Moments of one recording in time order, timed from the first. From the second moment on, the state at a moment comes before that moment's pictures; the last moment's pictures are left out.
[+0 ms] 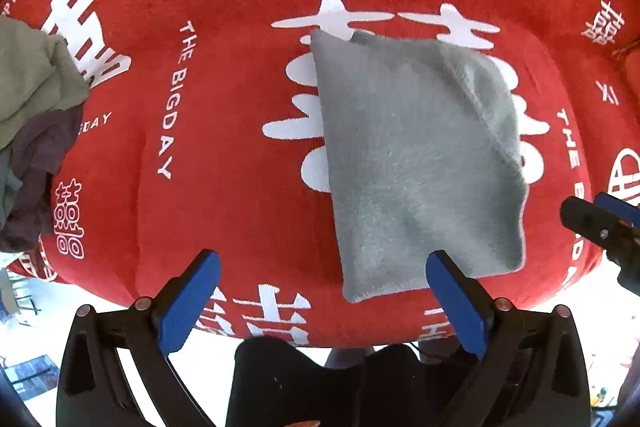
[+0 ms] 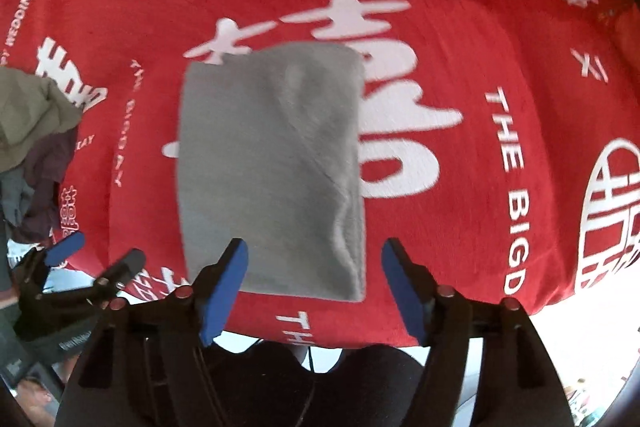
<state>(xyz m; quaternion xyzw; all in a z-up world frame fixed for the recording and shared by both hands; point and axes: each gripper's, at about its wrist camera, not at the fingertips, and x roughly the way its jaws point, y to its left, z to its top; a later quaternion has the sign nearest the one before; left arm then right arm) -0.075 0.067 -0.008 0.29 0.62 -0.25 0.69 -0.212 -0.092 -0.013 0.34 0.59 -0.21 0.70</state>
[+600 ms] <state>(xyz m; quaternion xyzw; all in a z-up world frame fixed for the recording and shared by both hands) -0.061 0.071 0.029 0.28 0.62 -0.24 0.69 -0.187 -0.073 0.036 0.28 0.61 -0.24 0.70</state>
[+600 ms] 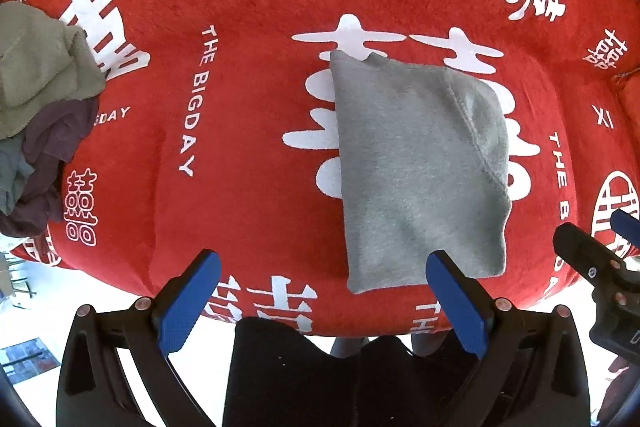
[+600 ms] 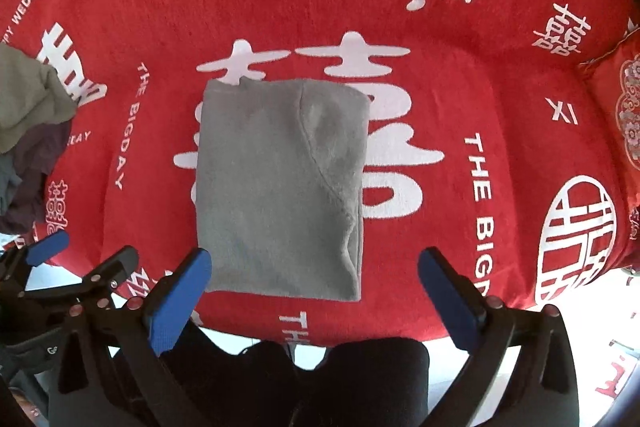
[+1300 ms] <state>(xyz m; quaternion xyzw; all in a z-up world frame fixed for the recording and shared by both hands) -0.060 0.074 0.045 0.28 0.62 -0.25 0.69 -0.176 -0.082 0.043 0.27 0.63 -0.26 0.68</state>
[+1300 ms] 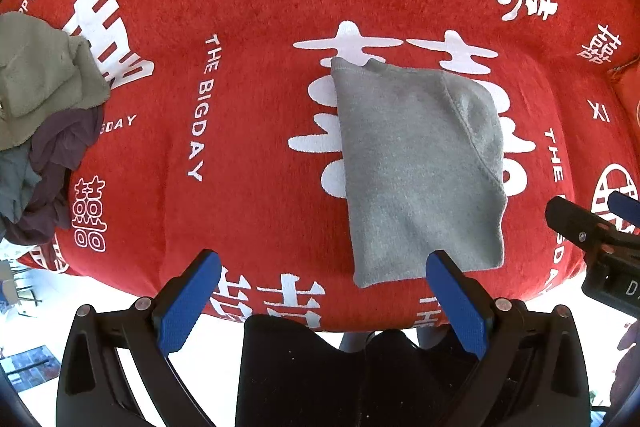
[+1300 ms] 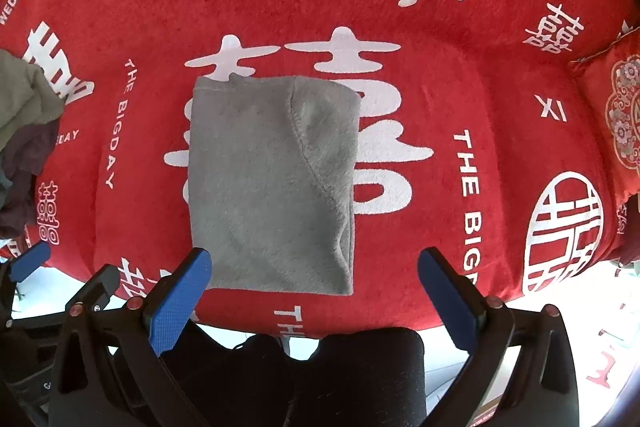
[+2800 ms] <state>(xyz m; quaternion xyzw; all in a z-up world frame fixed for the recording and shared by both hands) -0.060 0.069 0.052 0.28 0.61 -0.23 0.70 -0.180 -0.081 0.049 0.26 0.63 -0.26 0.68</state>
